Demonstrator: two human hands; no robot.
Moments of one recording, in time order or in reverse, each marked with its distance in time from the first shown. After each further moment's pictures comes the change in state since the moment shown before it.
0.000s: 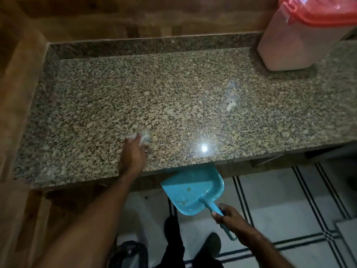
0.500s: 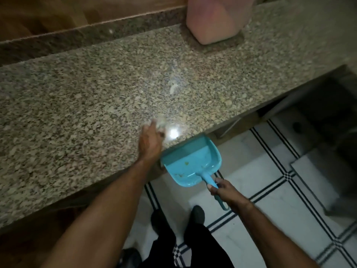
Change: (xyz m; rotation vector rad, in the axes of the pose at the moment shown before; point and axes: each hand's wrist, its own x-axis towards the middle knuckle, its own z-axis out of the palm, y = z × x) left_hand -0.053 0.154 0.113 -0.065 -0.318 0.355; right_hand -0.027 0.049 -0.063 0.224 0.294 0.007
